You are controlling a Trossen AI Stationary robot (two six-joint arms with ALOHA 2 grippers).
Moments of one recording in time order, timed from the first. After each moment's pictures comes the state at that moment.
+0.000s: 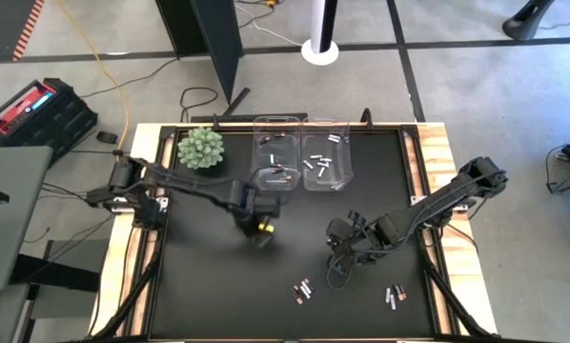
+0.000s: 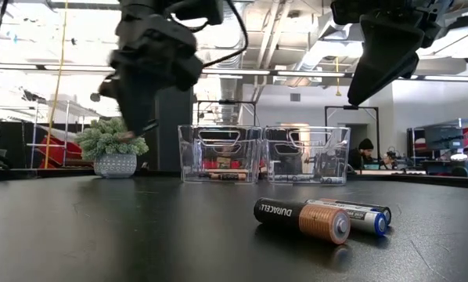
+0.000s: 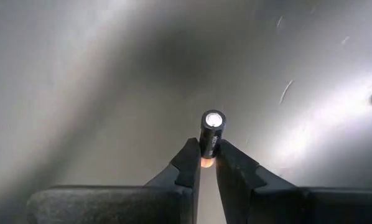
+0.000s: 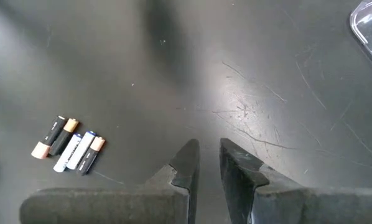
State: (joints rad) left arm -0.10 1.75 1.32 -0.98 0.12 -0.82; right arm 0.47 1.51 1.05 -0.64 0.40 0.89
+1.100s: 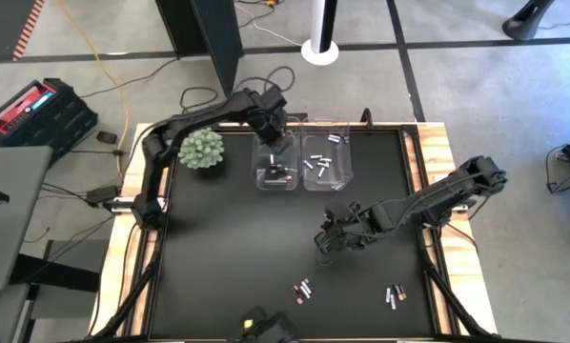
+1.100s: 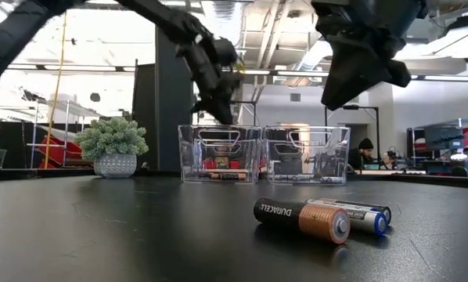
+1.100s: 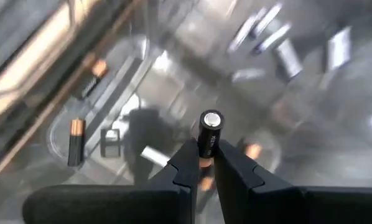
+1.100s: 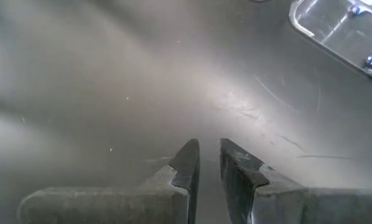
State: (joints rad) left arm 0.60 2.02 1.81 -0.87 0.18 -0.08; right arm 0.36 1.51 1.05 -0.63 0.45 1.13
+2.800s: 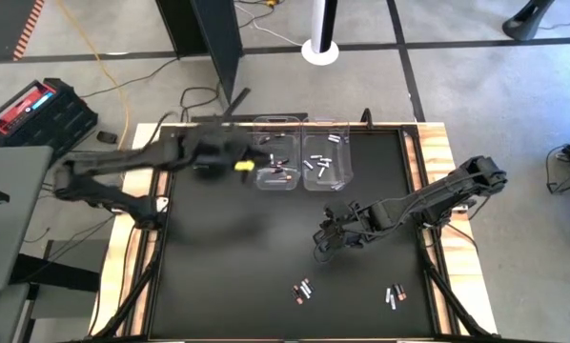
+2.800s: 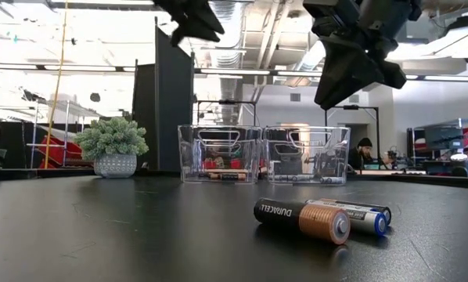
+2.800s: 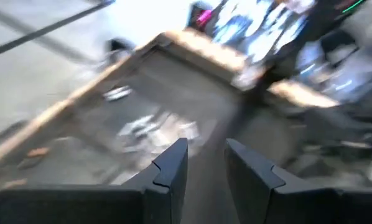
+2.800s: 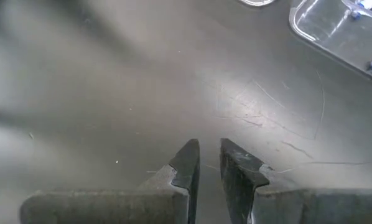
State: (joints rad) left arm 0.28 1.32 1.29 -0.40 -0.03 -0.27; right arm 0.33 1.51 1.05 -0.60 0.45 1.13
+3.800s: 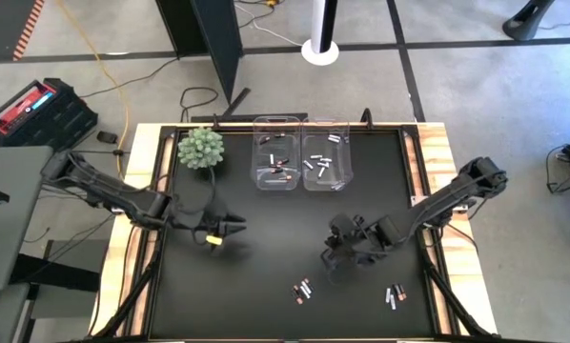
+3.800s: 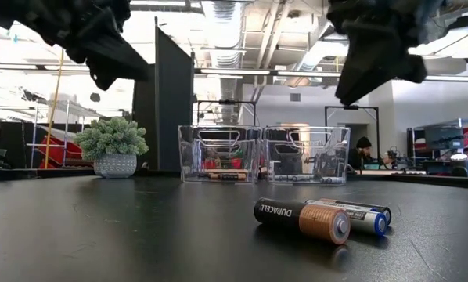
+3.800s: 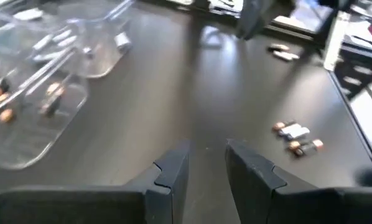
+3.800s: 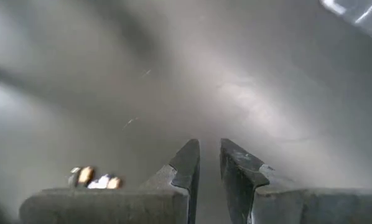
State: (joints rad) left arm -0.30 0.98 0.51 0.04 -0.35 -0.38; right arm 0.46 1.51 1.05 -0.62 0.44 1.17
